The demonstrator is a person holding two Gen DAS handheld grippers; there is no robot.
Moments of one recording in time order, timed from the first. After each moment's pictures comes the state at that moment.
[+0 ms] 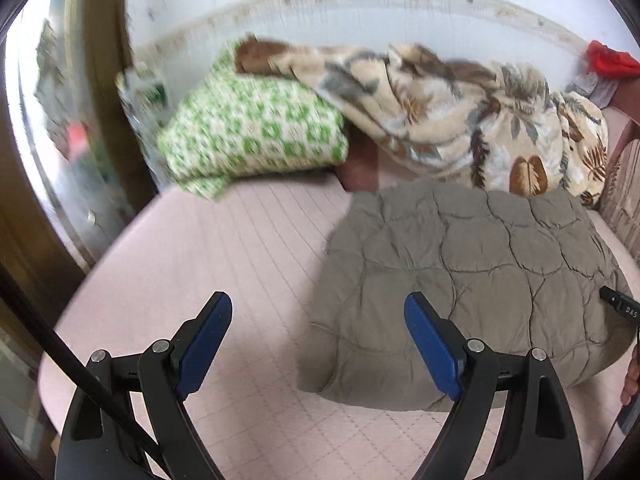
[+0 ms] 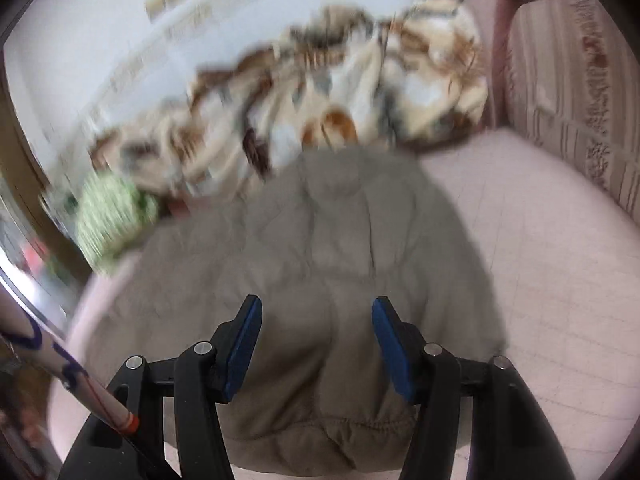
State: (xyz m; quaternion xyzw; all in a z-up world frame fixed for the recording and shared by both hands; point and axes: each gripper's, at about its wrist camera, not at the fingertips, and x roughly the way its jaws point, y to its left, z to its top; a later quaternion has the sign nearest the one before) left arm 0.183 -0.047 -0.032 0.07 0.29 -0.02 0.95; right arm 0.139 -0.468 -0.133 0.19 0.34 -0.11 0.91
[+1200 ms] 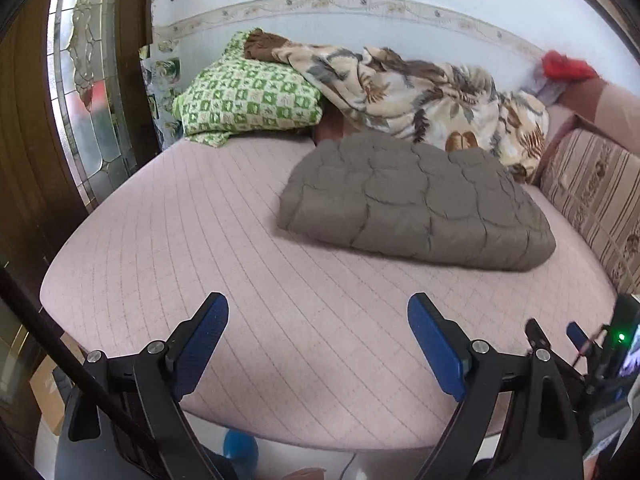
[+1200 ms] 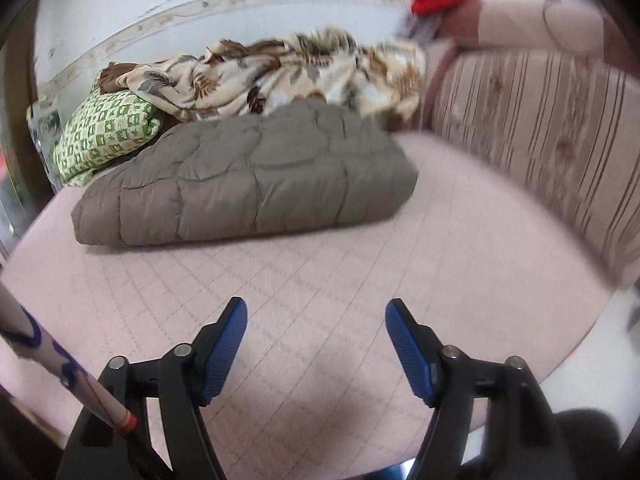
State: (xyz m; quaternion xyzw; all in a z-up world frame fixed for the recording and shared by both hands) left arm -0.050 -0.028 -0.051 0.02 0.33 -0.07 0.94; right arm -0.090 -0.273 -0.142 0.06 0.29 -0.22 0.93
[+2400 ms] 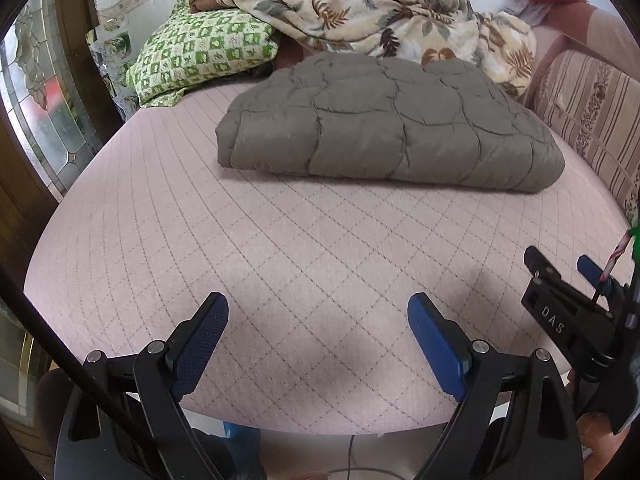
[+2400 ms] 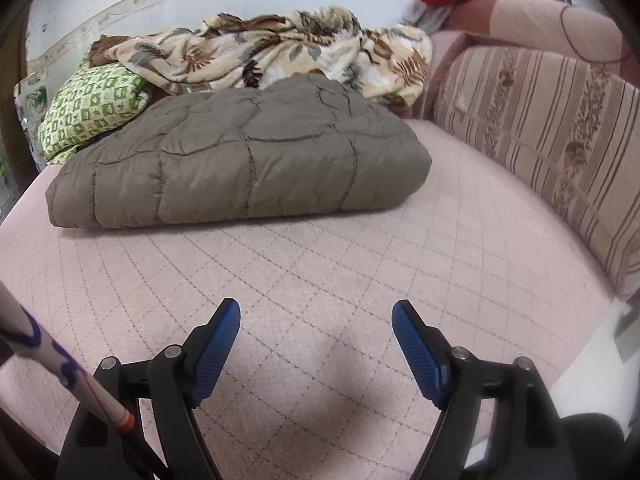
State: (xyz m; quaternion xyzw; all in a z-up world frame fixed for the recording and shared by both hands) left arm -0.017 -0.084 -0.120 0.09 0.42 -0.10 0.90; right arm -0.052 -0.282 -0.164 0.08 0.34 -0.23 0.91
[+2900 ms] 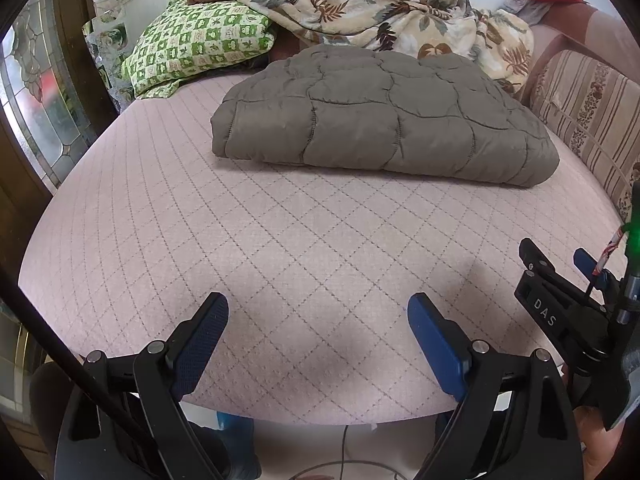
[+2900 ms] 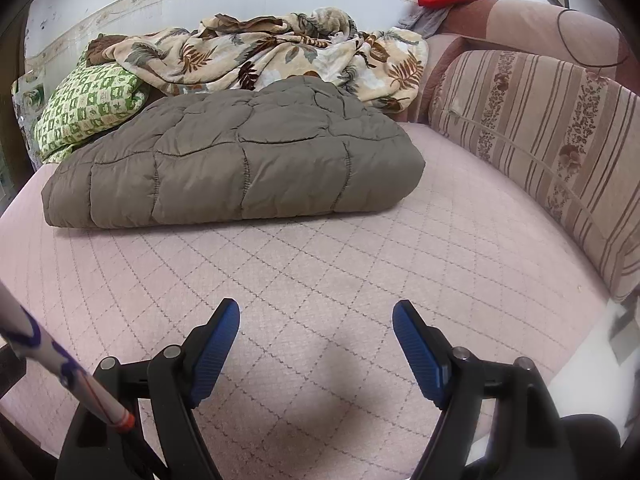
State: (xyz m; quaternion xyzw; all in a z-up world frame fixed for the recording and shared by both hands) left arm -0.021 -0.083 -0.121 0.08 0.43 -0.11 0.89; right arm -0.055 -0.279 -0.161 0.06 0.34 -0.24 0.91
